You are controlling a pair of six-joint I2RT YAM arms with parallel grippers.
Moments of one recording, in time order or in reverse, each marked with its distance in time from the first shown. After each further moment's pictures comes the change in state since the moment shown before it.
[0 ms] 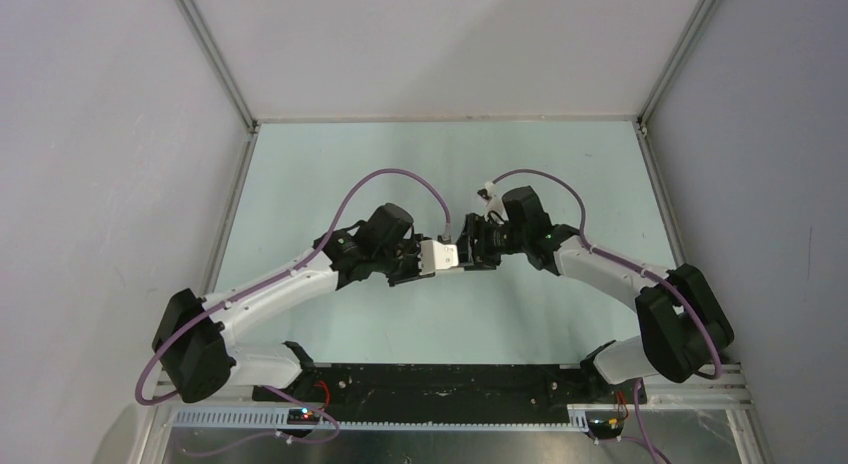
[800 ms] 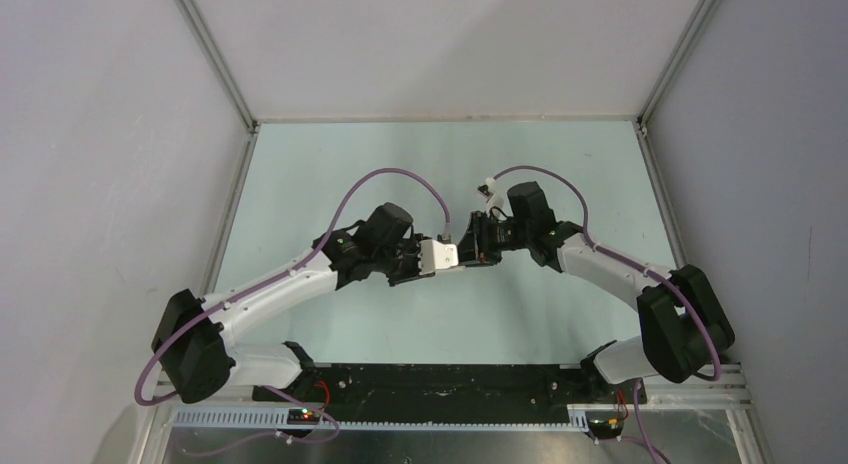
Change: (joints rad) left arm 0.000 -0.002 0.000 0.002 0.010 0.000; right arm -0.032 -0.003 0.013 0.019 -0.125 -0.003
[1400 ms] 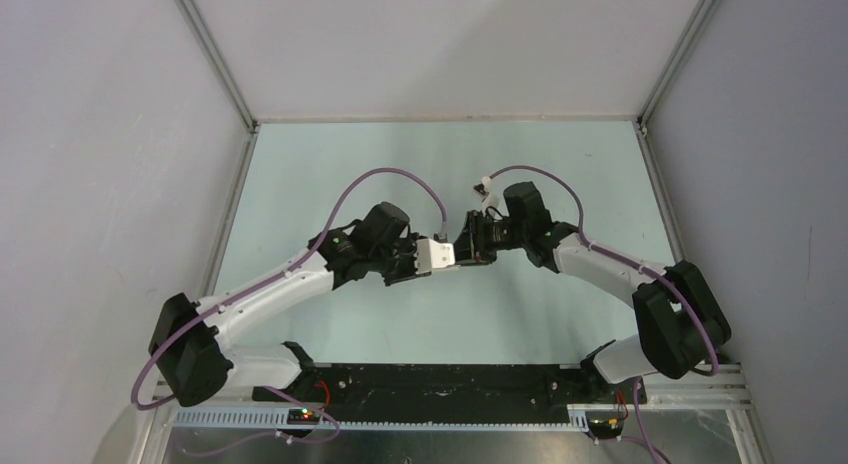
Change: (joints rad) left arm 0.006 -0.018 0.009 -0.041 -0.020 0.000; right arm 0.026 0.021 0.000 0.061 0.002 0.035
